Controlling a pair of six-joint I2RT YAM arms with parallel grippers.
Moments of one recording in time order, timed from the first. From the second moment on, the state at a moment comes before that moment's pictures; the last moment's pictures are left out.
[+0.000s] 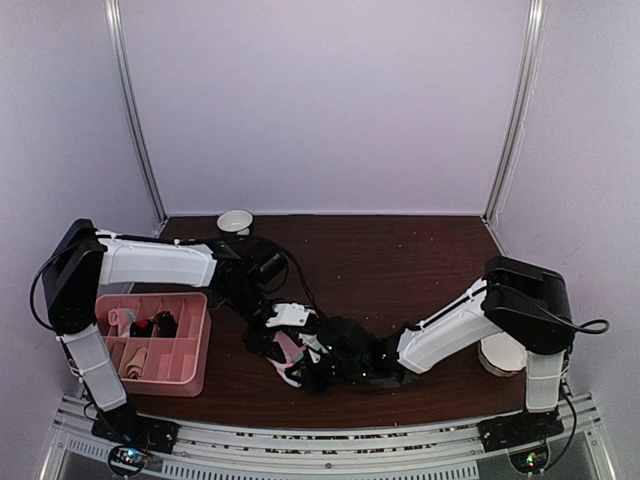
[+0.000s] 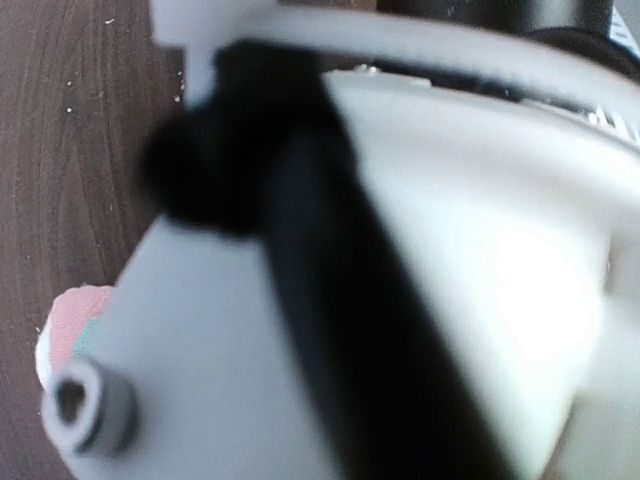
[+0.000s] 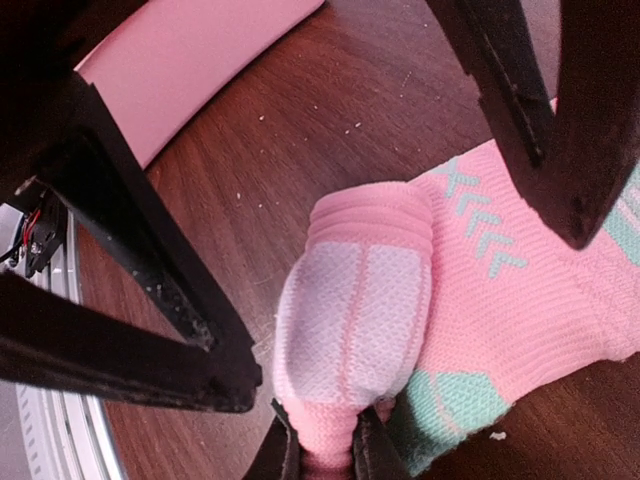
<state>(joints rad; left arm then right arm) -0.83 1.80 1.19 -0.71 0.40 0.94 1.19 2.02 0.95 0.40 -0.07 0.45</state>
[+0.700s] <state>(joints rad) -0.71 1.75 1.13 -0.76 0.47 0.95 1.19 1.99 0.87 0.46 -0.05 0.44</state>
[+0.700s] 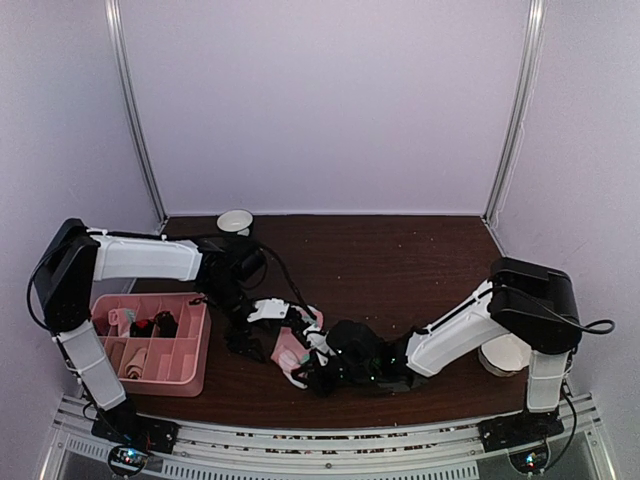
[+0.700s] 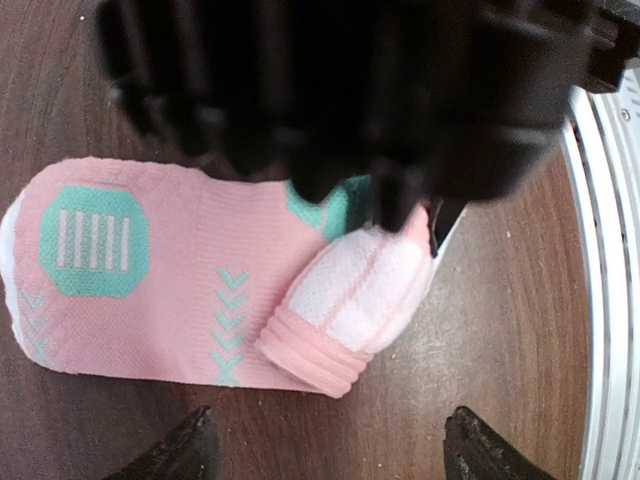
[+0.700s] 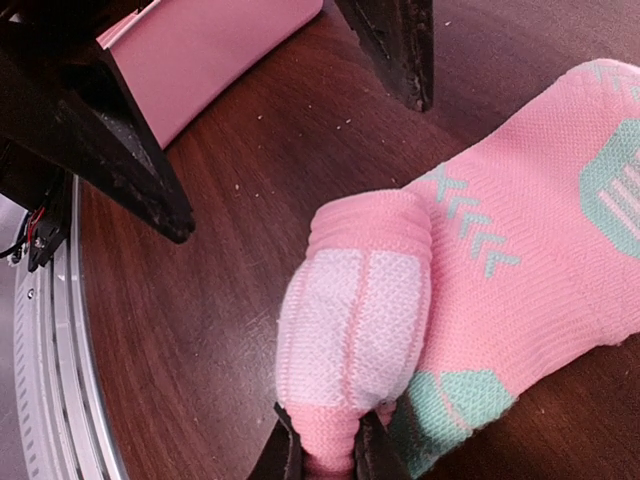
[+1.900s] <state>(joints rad) -0.84 1.85 1.25 -0.73 0.64 0.87 1.20 1.94 0.40 1.09 -0.06 0.73</state>
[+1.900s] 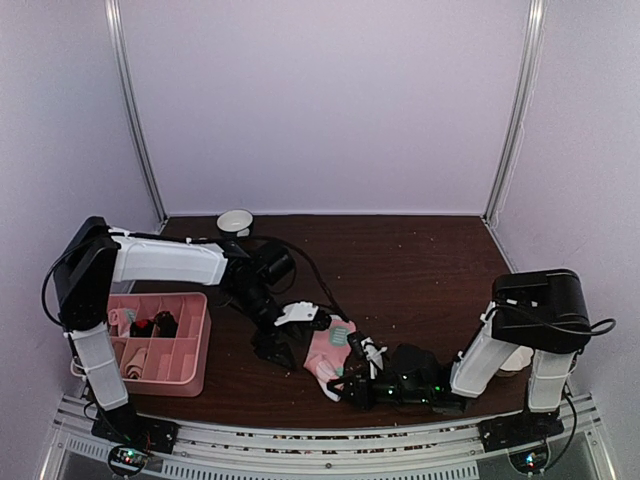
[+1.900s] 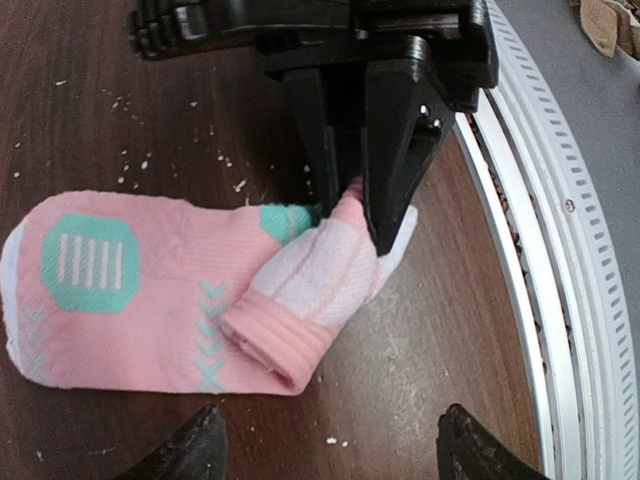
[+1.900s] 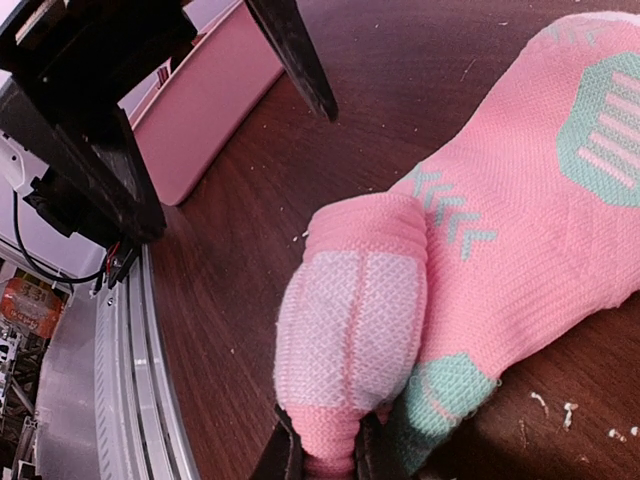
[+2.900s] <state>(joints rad) -0.91 1.94 1.27 -0.60 0.61 0.86 1.21 1.89 0.45 0.95 -0.06 0.70</state>
